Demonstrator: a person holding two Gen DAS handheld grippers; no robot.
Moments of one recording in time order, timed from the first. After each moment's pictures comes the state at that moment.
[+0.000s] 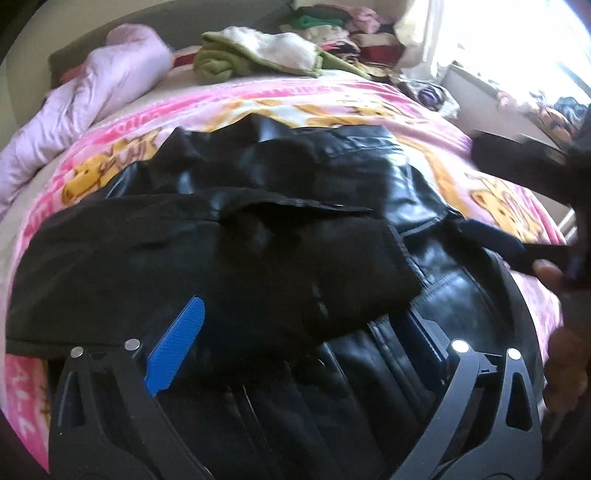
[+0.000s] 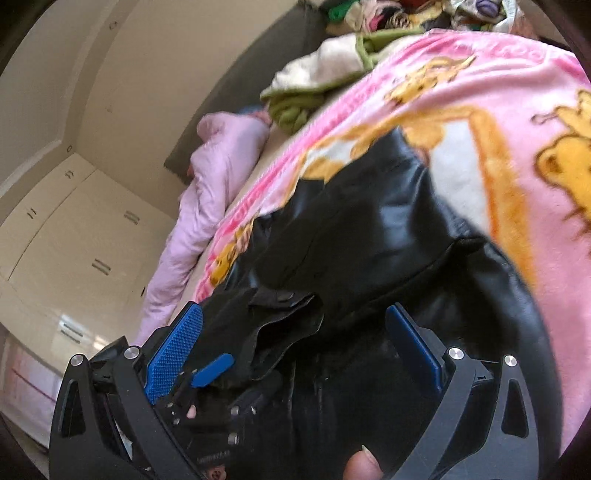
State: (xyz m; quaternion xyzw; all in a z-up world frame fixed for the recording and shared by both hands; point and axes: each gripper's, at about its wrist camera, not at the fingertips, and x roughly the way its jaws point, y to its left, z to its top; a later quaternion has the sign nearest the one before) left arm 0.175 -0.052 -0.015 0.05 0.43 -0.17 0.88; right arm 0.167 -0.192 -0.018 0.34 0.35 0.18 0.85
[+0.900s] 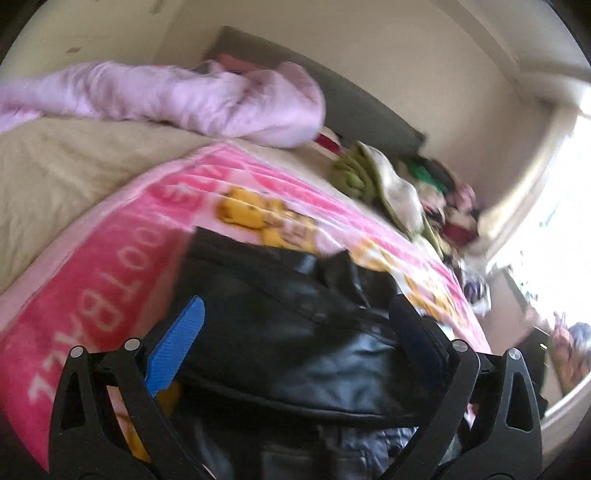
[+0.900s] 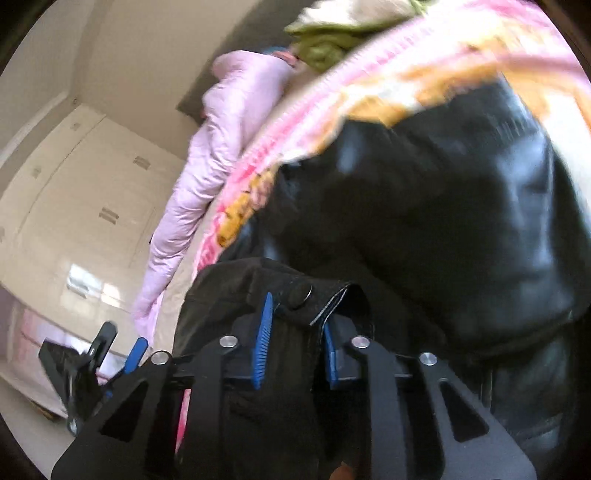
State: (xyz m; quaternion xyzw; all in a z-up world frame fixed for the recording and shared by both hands) left arm 0.168 0.162 0.030 -0.27 0.27 0.01 0.92; right arm 0.241 -0.126 -0.016 0.27 0.39 0.26 0.84
